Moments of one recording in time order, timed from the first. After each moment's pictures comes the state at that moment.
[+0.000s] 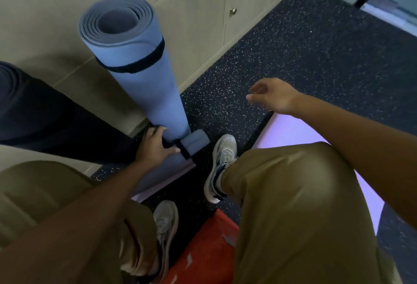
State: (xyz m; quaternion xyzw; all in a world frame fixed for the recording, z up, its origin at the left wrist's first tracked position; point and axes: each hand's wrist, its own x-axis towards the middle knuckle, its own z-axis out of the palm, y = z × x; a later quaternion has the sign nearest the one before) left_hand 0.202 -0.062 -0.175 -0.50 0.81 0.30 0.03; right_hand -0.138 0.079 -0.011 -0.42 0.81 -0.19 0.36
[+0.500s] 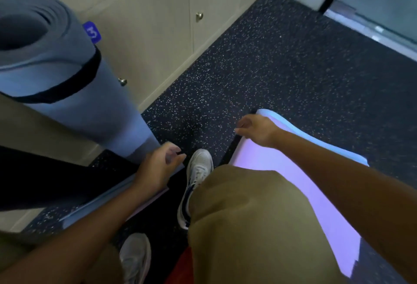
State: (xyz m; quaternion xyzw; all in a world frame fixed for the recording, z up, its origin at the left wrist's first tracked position) left_hand 0.101 -0.013 -0.163 -0.43 0.79 0.45 -0.04; right_hand -0.182 0.108 -0.108 -0.36 0.85 -0.13 0.37
